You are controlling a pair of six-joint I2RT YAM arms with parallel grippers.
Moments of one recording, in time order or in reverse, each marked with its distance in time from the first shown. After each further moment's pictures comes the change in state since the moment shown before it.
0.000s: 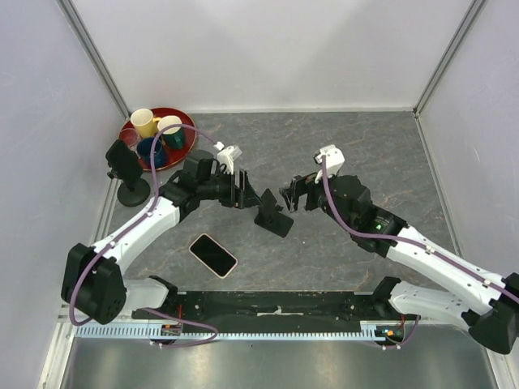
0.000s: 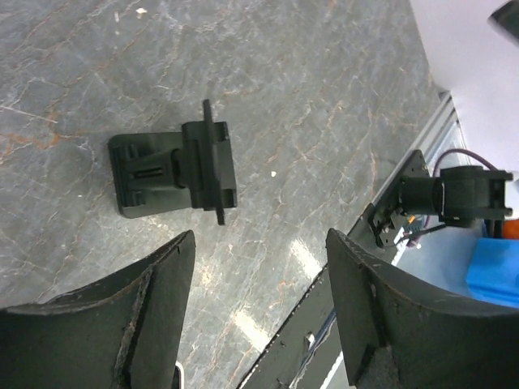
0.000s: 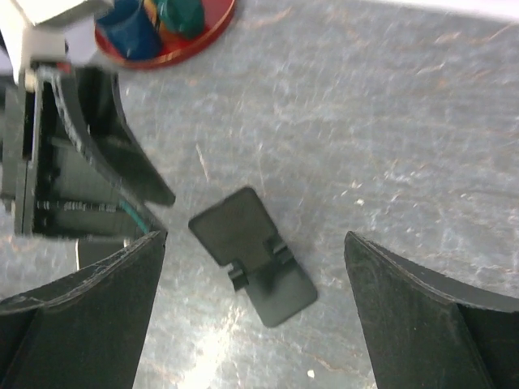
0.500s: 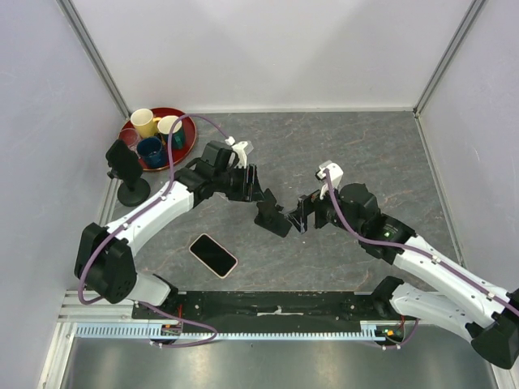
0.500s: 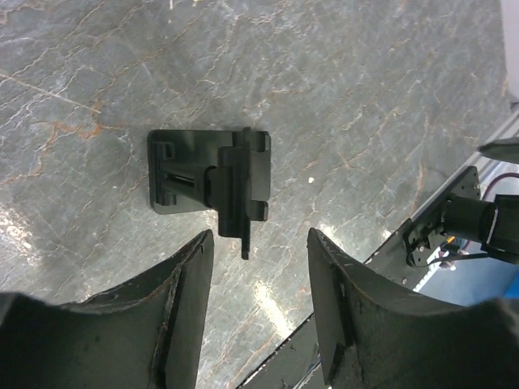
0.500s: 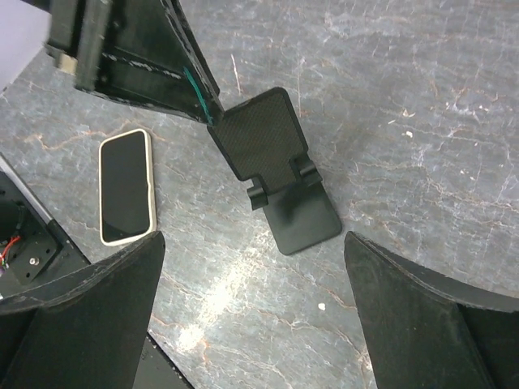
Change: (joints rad) left arm -0.087 0.165 0.201 -0.193 -0.209 0.001; right arm -0.117 -0.068 -0.127 -0.121 -0.358 -0.013
